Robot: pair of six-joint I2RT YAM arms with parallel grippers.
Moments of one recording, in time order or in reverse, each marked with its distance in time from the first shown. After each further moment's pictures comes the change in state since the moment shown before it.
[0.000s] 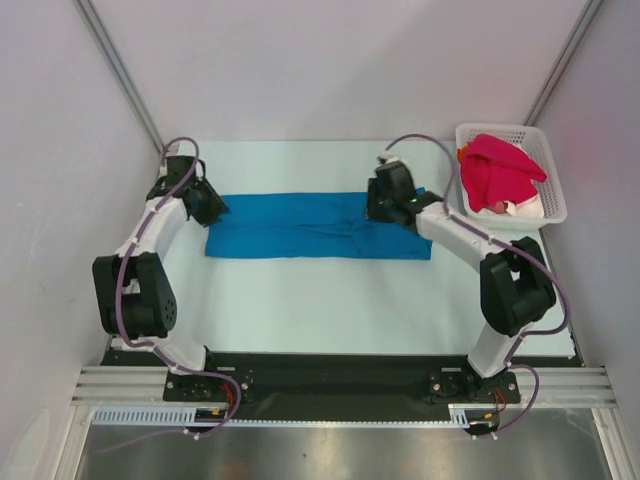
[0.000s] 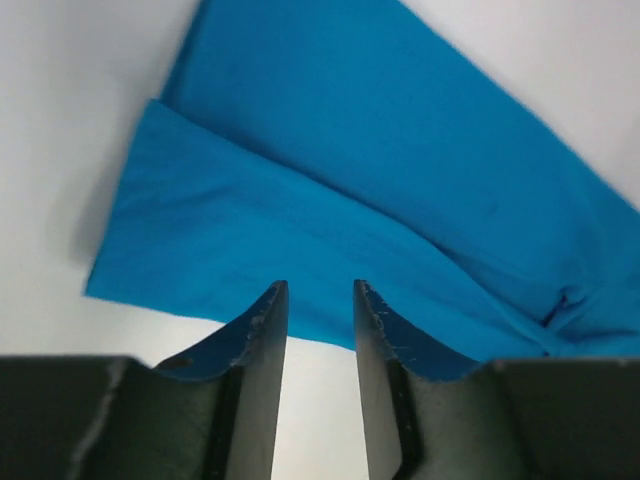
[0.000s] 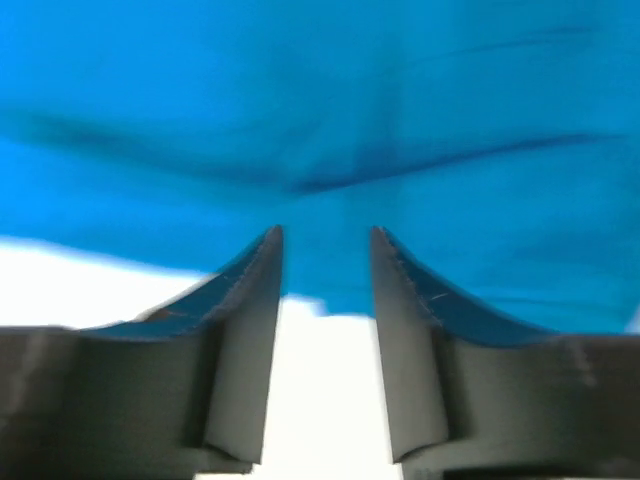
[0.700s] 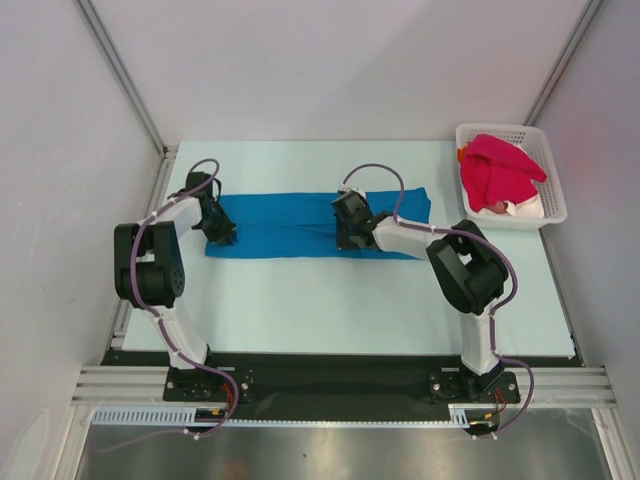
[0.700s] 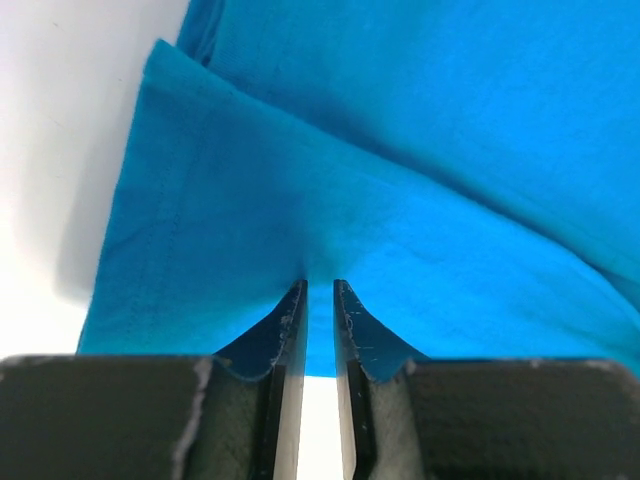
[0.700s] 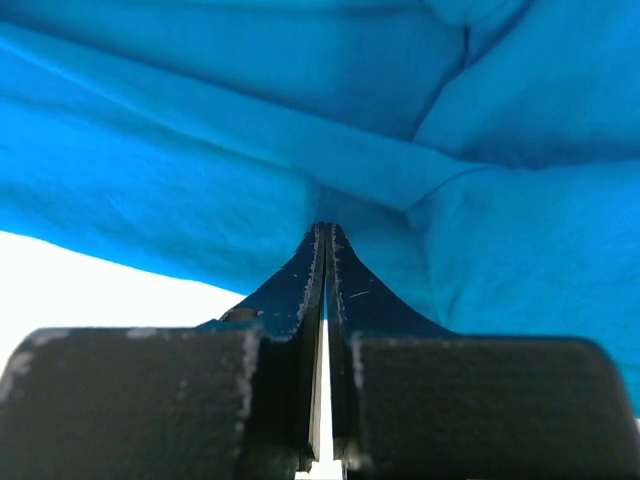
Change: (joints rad) left arm -0.035 0.244 -0.027 0.006 0.027 0.072; right arm 0.233 0.266 0.023 0.105 0.012 0.068
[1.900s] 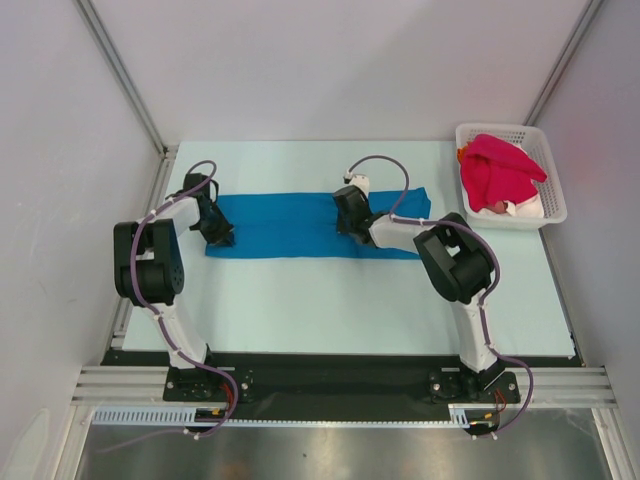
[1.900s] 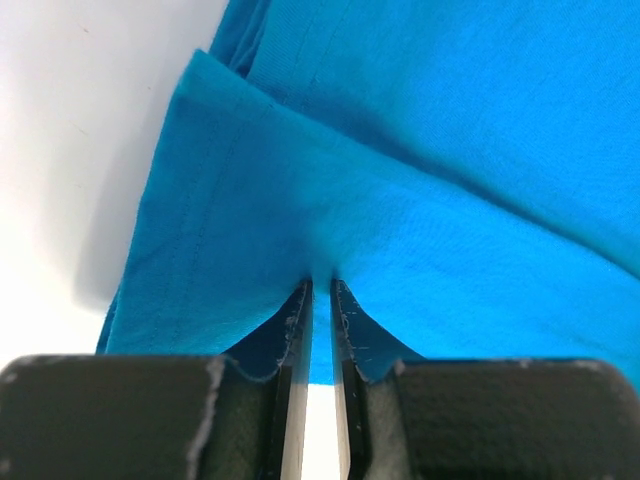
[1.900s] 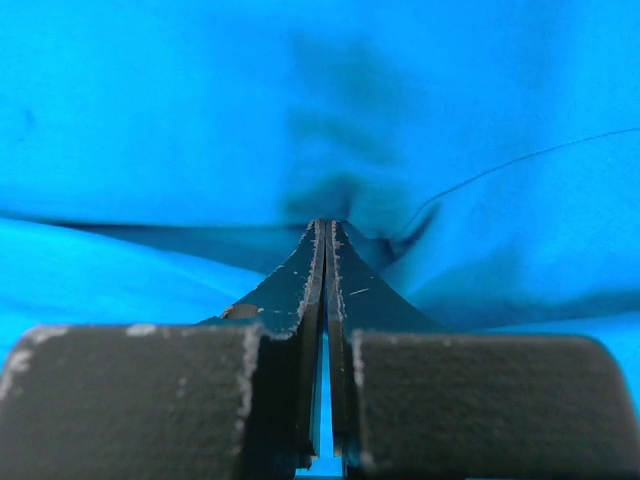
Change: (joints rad) left arm 0.023 0.024 0.003 -0.004 0.003 -0.001; right arm -0.037 0.120 0.049 0.255 0.184 -0.016
